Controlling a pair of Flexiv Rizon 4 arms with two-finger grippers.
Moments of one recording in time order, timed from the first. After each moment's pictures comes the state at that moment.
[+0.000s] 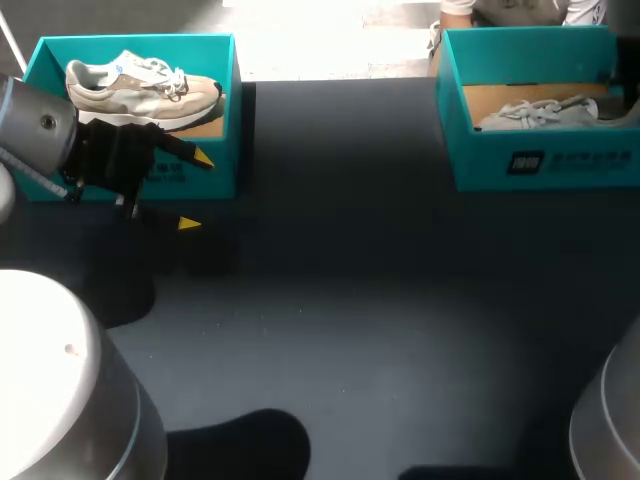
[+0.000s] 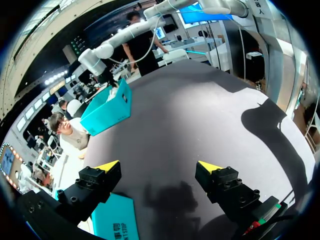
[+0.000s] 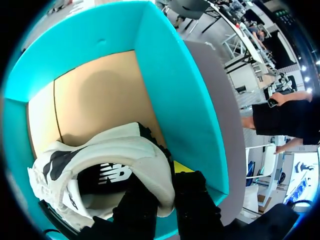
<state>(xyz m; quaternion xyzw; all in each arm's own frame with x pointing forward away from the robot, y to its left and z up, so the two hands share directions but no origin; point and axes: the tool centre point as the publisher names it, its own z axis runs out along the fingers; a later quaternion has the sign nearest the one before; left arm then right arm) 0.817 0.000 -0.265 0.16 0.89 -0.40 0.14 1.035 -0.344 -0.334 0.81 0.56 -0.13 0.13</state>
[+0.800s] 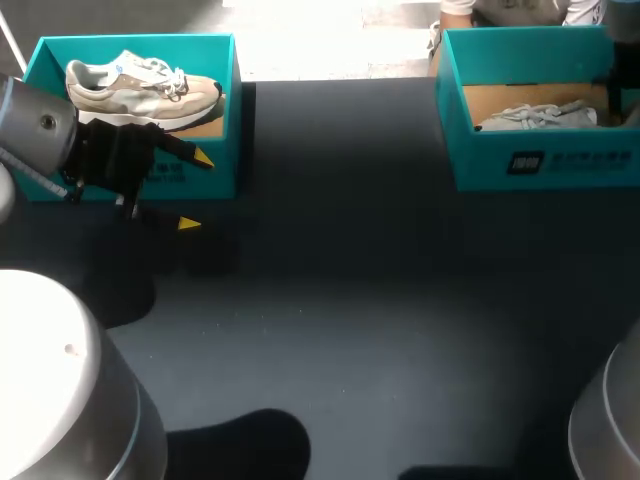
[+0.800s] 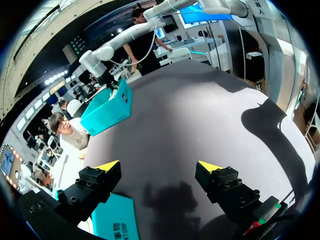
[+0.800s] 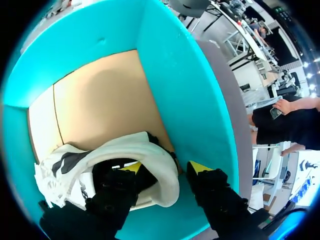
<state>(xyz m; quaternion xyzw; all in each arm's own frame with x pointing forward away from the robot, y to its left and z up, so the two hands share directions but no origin) 0.817 0.000 -0.265 0.16 0.89 -0.40 0.14 1.045 -0.342 -0.345 0.82 0.55 -0.11 0.12</state>
